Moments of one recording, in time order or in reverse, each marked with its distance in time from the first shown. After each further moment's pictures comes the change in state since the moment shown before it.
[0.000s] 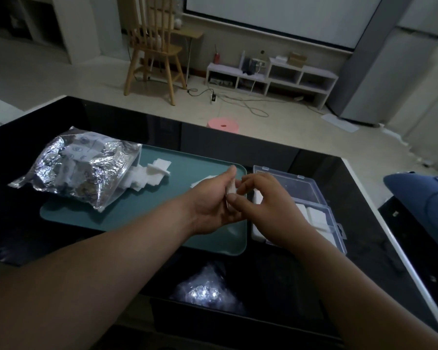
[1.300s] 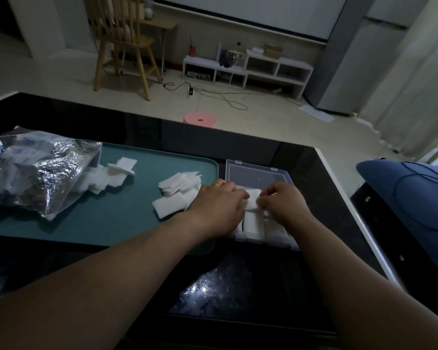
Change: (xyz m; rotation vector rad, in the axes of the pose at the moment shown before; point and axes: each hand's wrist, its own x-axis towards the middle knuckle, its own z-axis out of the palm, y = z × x) left_hand 0.066 -0.046 0.024 1.885 0.209 0.501; right_hand 0.018 0.111 -0.031 0.011 0.118 0.584
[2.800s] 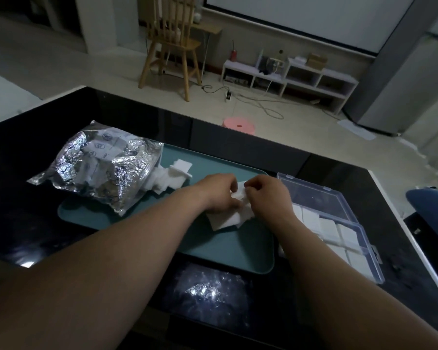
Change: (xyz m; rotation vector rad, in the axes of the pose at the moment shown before) left_hand -0.013 -0.130 -0.048 -0.246 -0.164 -0.331; right_hand -0.006 -0.114 0.109 -0.125 -0.027 -0.305
